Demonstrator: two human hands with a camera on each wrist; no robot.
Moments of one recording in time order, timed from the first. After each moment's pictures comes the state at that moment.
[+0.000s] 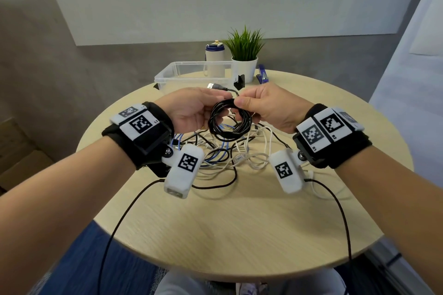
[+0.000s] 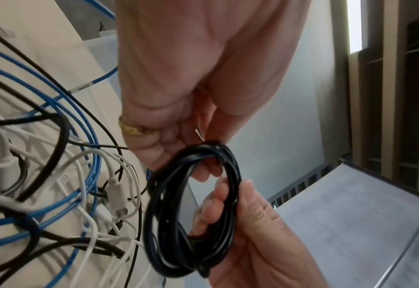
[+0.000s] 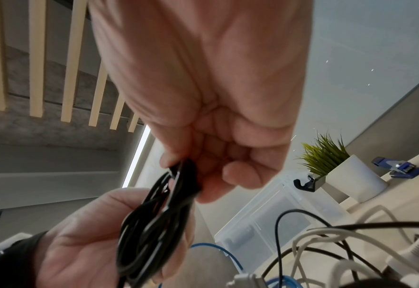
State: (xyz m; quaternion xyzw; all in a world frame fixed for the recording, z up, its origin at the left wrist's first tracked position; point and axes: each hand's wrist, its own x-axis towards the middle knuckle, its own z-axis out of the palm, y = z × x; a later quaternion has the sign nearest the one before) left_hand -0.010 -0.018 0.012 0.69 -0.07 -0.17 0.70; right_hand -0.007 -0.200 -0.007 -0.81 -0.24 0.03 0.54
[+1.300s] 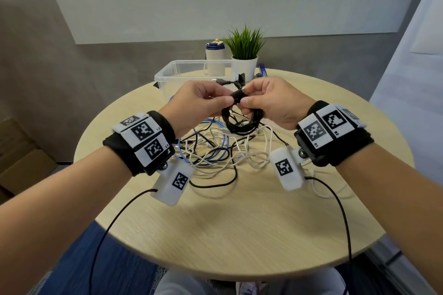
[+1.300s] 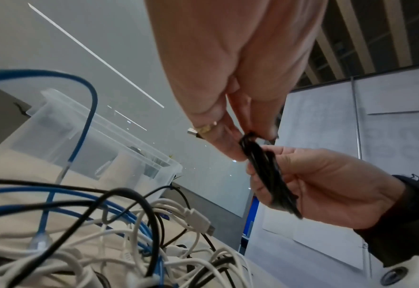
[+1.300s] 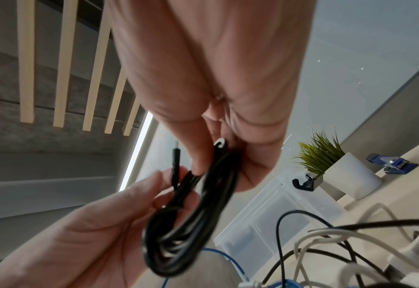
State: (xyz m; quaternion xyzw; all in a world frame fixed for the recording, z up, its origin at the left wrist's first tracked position) left_hand -0.013 -0.021 -0.007 0.76 -0.21 0.02 0.62; right_hand -0.009 -0.198 -0.003 -0.76 -0.15 0.01 0.64
